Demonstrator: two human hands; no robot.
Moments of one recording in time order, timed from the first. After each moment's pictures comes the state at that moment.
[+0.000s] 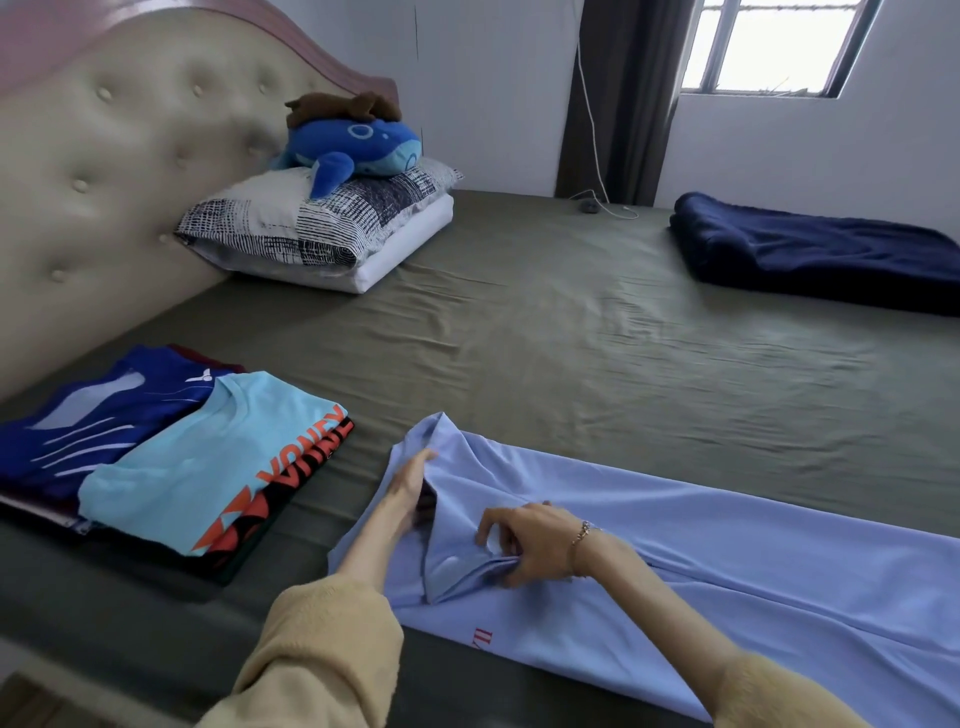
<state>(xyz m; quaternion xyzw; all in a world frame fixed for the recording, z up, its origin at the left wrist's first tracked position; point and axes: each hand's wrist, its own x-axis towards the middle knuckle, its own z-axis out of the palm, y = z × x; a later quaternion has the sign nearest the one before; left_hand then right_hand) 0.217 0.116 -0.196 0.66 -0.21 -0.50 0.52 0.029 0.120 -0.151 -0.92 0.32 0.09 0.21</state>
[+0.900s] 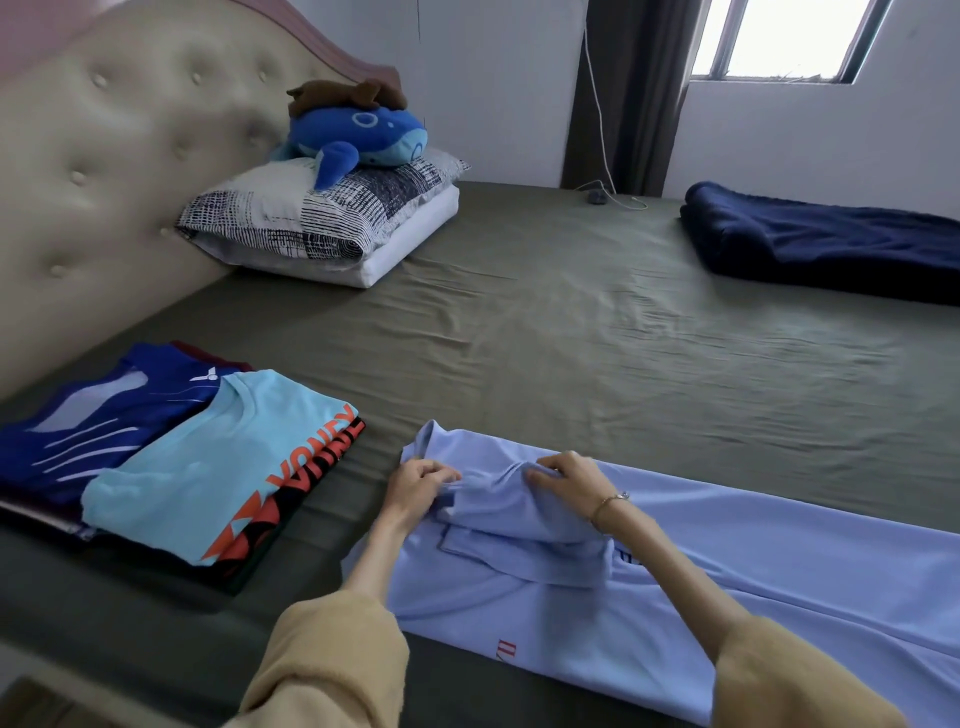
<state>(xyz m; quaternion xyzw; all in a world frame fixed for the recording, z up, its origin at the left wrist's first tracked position) 0.239 0.118 -0.214 0.70 -0.40 -0.38 0.45 0.035 0.067 -0.165 -0.80 0.49 -0.12 0.32</state>
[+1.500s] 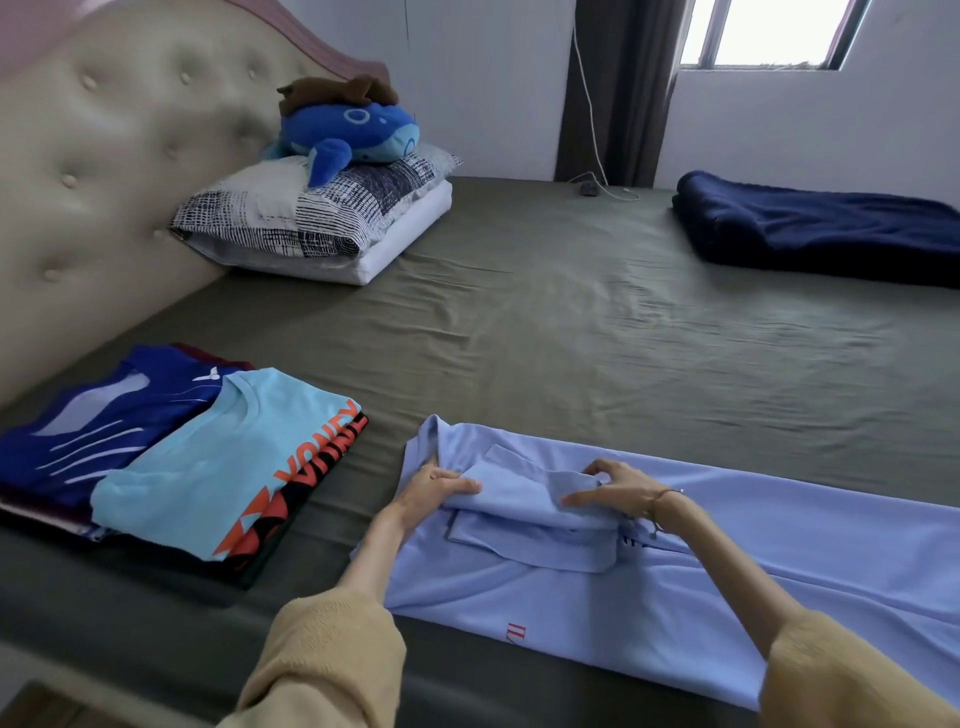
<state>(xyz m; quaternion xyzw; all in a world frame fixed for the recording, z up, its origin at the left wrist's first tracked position) 0.238 0.130 -0.208 0.64 -0.43 -0.52 0.37 -0.011 0.065 -0.169 -0.70 0.59 -0.02 0.40</state>
